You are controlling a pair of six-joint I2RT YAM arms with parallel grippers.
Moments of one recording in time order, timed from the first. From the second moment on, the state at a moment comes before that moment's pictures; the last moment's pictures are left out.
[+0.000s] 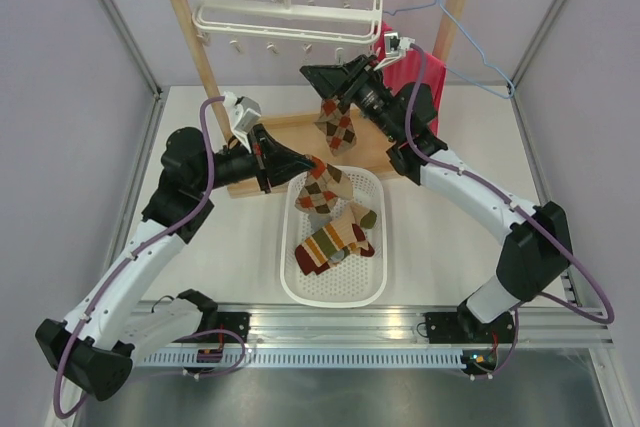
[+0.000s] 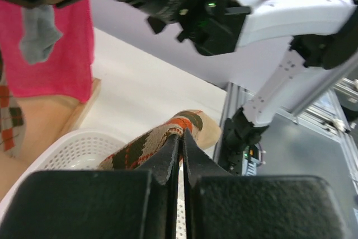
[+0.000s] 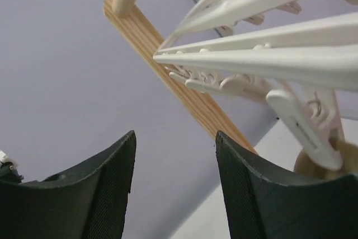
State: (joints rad) left arm -0.47 0.99 1.02 0.06 0.83 -0.39; right arm 0.61 1.60 1.36 0.66 -0.20 0.83
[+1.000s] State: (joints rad) left arm -0.73 0.94 0.96 -0.20 0.23 -0.24; right arm 0.66 1.16 0.90 0.15 0.25 0.44
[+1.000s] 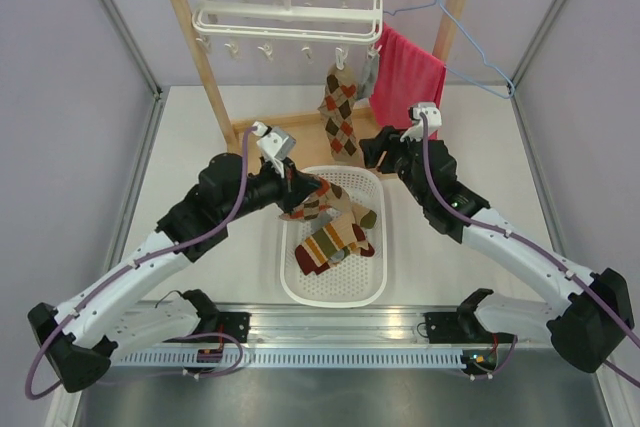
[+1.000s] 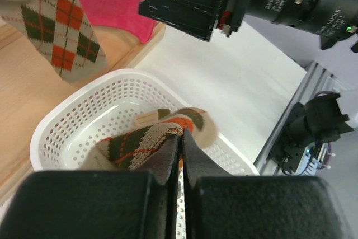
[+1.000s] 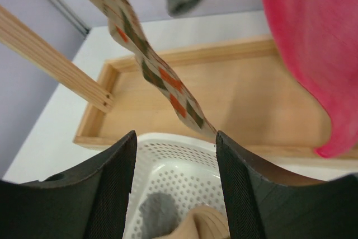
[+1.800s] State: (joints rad) left arm -0.90 1.12 0.78 -0.12 -0.12 -0.35; right arm 0.53 0.88 0.57 0.03 0.35 0.53
